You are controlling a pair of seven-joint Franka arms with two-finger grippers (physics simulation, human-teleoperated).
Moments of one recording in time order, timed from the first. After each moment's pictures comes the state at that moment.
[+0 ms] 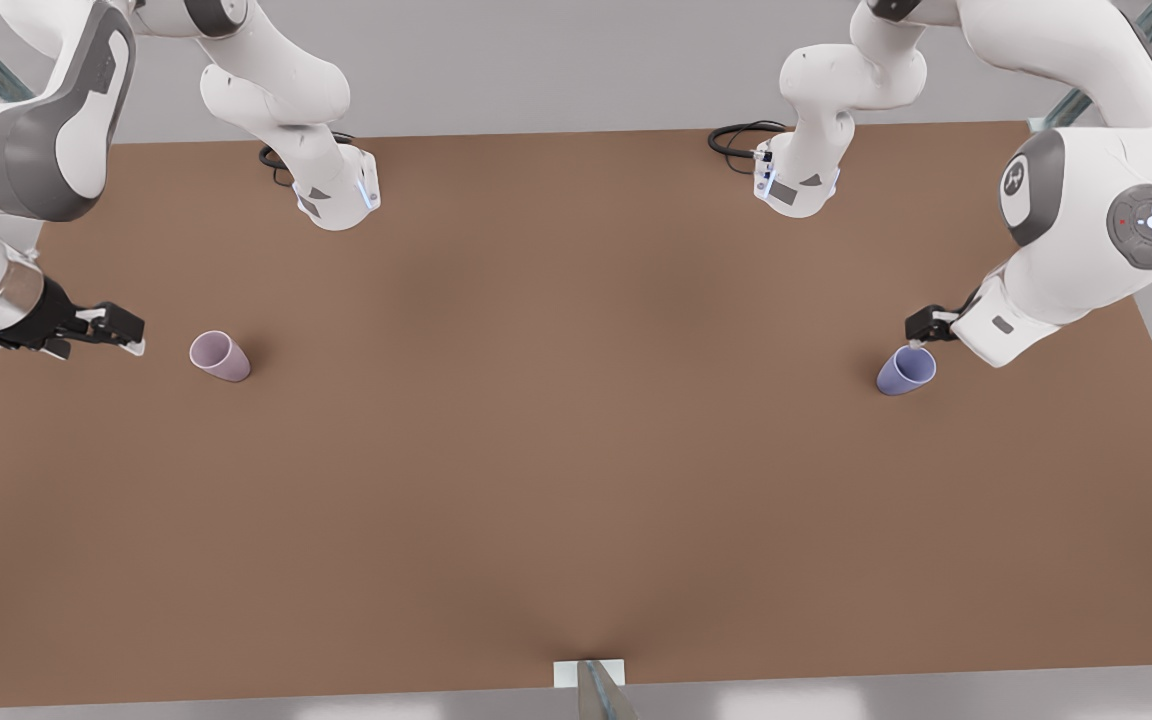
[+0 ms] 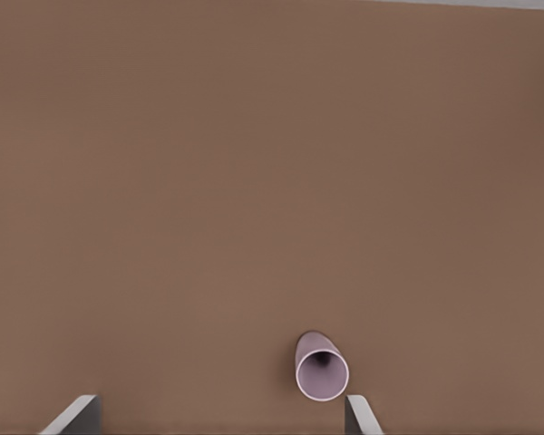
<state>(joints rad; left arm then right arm) -0.05 0.19 -0.02 -1.40 0.05 1.47 0.03 -0.02 0.16 -0.07 -1.32 -0.02 1.43 -0.13</state>
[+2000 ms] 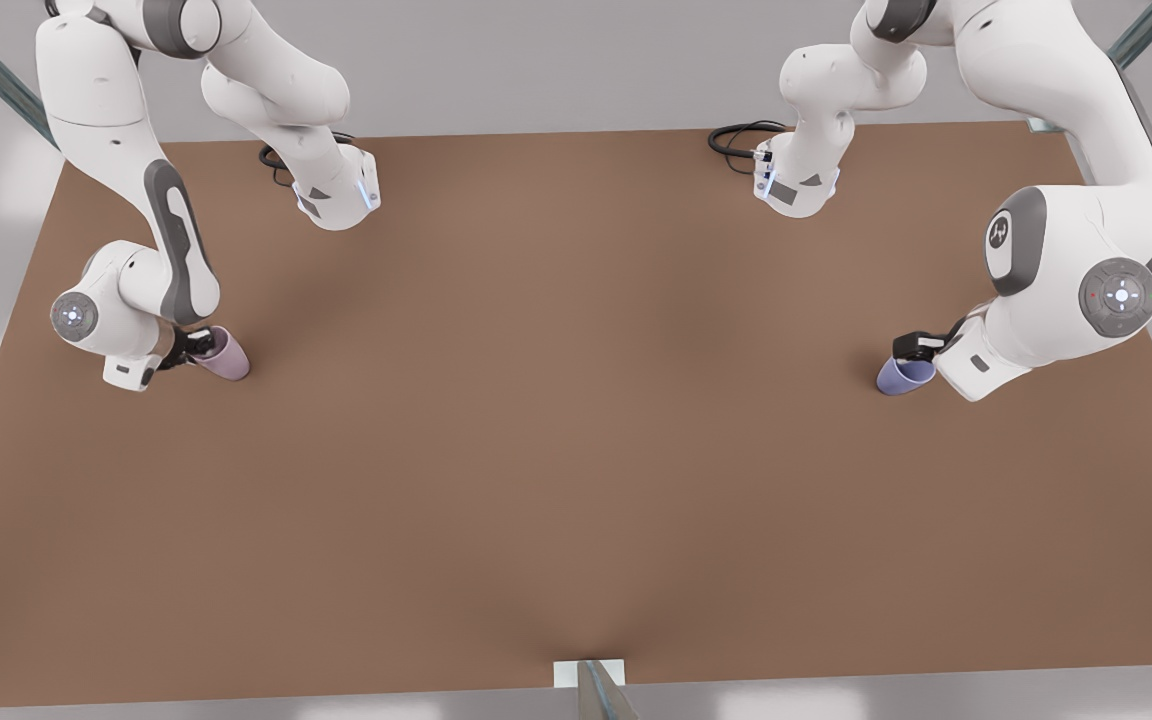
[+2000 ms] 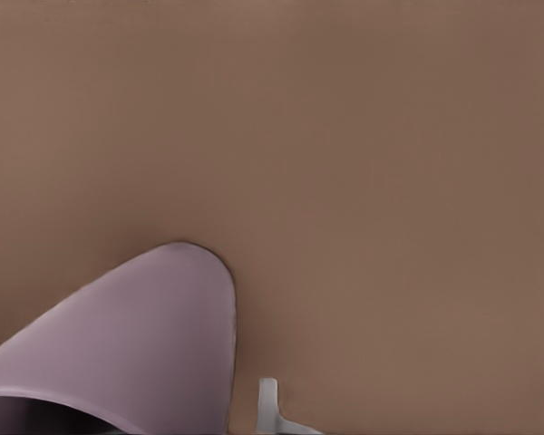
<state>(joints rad) -0.05 0.27 -0.01 -1.42 0.04 1.46 0.07 -0.10 0.21 -0.30 -2.39 -0.09 2.39 -0.80</state>
